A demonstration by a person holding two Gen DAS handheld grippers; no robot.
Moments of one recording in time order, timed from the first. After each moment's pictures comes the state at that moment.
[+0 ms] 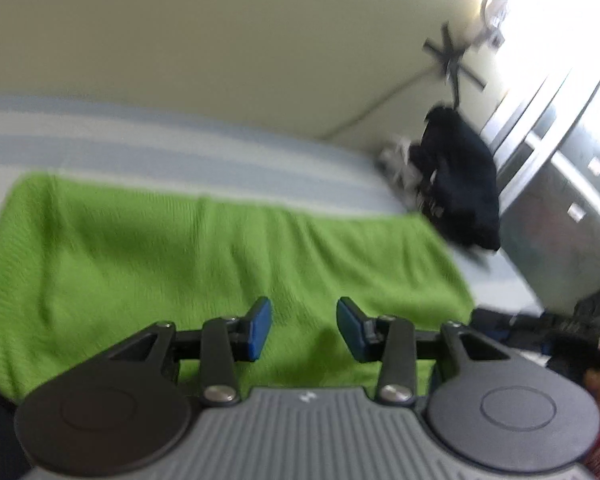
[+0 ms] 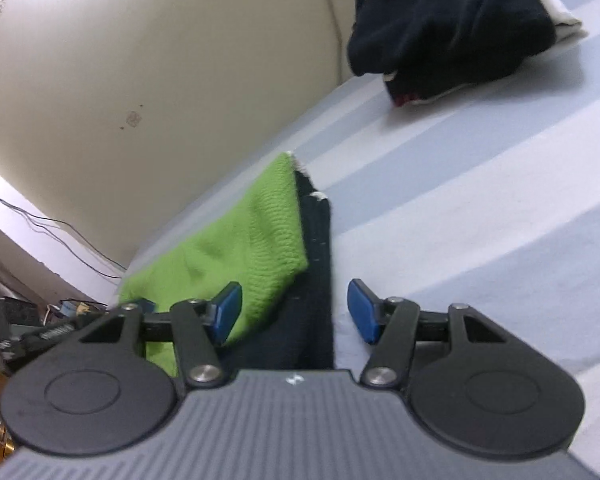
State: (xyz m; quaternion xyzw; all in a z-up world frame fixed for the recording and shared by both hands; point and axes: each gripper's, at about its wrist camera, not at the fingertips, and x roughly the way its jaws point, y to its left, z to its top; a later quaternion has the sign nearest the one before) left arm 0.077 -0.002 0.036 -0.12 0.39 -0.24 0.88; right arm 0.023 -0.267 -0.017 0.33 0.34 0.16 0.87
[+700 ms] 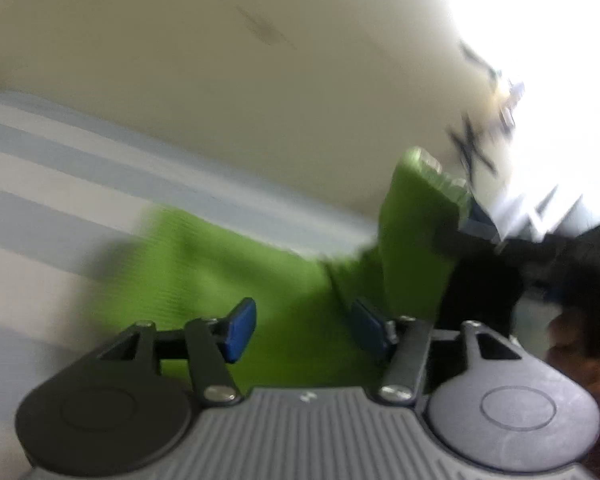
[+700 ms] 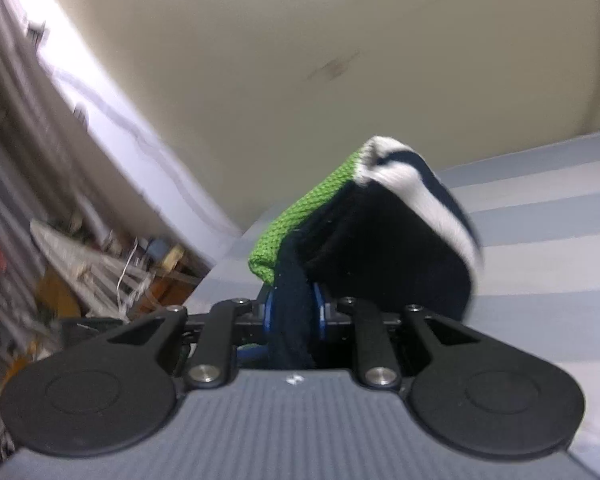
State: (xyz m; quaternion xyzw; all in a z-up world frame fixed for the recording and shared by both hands) left arm 0.010 0.112 0.066 -0.21 0.29 -0.18 0.92; right arm 0.077 -0.095 0.093 0.22 0.32 0.35 0.85
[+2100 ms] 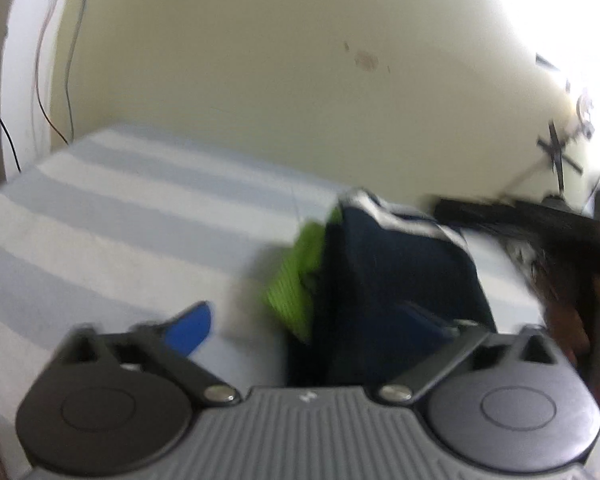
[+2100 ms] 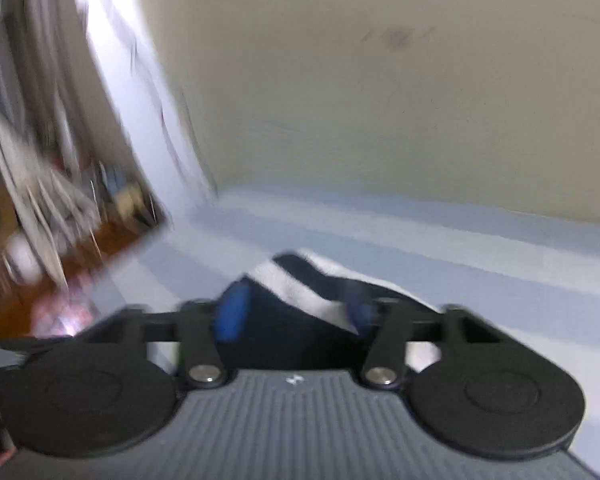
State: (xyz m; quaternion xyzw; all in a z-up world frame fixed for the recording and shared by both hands) left arm -0.014 0.137 0.060 -0.14 0.29 -0.05 0.95; right arm 0.109 -0.077 0.062 0.10 0.28 0.34 0.89
